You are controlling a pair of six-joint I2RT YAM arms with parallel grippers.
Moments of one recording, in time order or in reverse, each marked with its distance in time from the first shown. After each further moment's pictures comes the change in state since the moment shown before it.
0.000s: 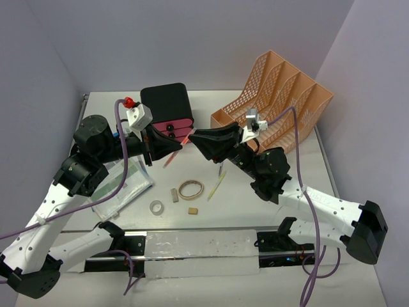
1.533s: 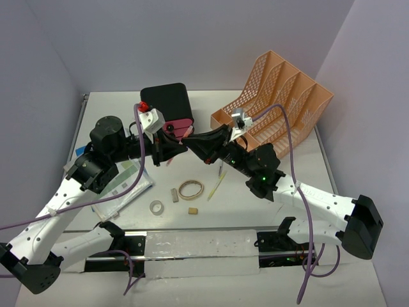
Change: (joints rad) left arm -0.026 0.039 -0.083 0.056 -0.046 0.069; right arm 0.002 0.070 0.021 -0.076 -0.046 0.034
